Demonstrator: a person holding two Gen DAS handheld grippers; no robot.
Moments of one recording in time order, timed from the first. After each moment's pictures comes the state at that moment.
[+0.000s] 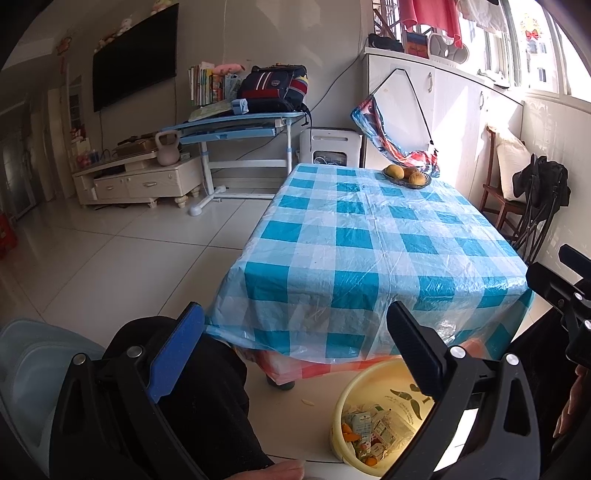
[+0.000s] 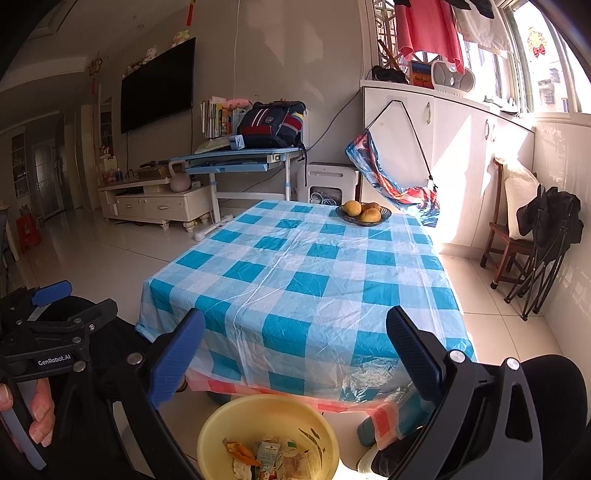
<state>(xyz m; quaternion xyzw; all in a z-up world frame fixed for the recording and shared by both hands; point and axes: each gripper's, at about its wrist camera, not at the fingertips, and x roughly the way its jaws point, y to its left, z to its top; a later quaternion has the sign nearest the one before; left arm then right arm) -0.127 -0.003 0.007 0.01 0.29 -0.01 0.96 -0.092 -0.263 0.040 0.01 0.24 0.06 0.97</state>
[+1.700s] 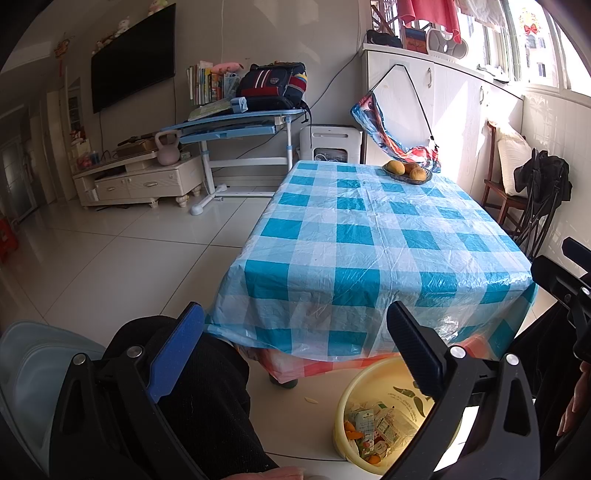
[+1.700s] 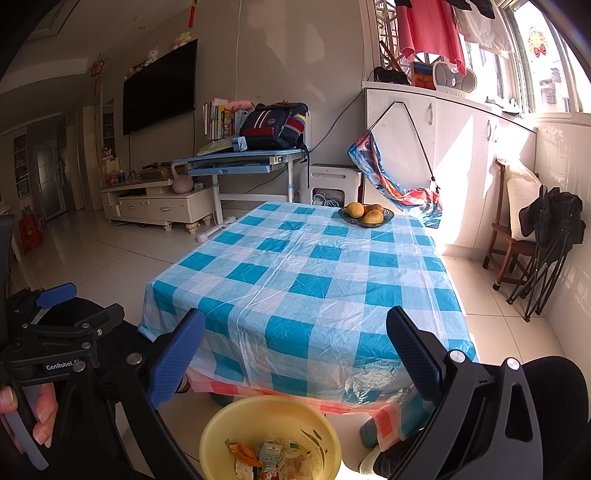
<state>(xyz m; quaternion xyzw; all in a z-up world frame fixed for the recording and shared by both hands) -0.128 -0.004 0.008 0.01 0.29 -0.01 0.96 -0.090 -0.264 0.038 0.01 0.24 0.06 0.97</state>
